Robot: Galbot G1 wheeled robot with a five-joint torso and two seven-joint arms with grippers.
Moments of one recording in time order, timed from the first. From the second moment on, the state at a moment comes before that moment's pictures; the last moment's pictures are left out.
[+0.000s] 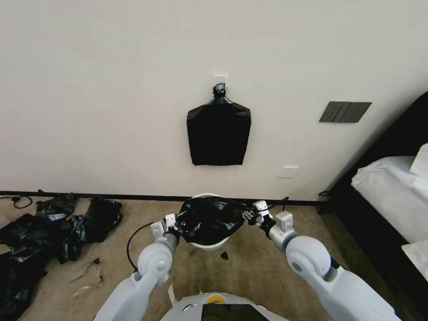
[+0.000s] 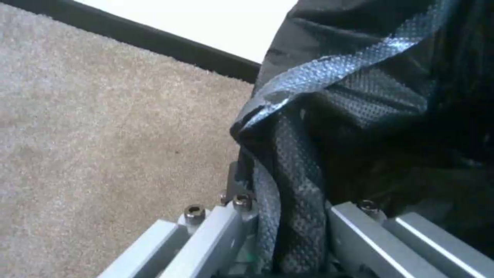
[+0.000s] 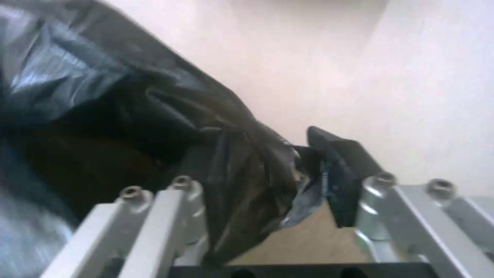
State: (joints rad) left arm 1.33 -1.12 -0.20 -2.13 -1.02 0.48 -0.70; right arm -1.35 0.84 0.27 2.26 0.51 -0.49 0.14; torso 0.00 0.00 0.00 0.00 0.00
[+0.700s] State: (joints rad) left arm 1.32 -1.08 -0.20 -2.16 -1.04 0.53 -0.71; right arm -1.39 0.70 0.27 2.25 -0.17 -0.06 -0.06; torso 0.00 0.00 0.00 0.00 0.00
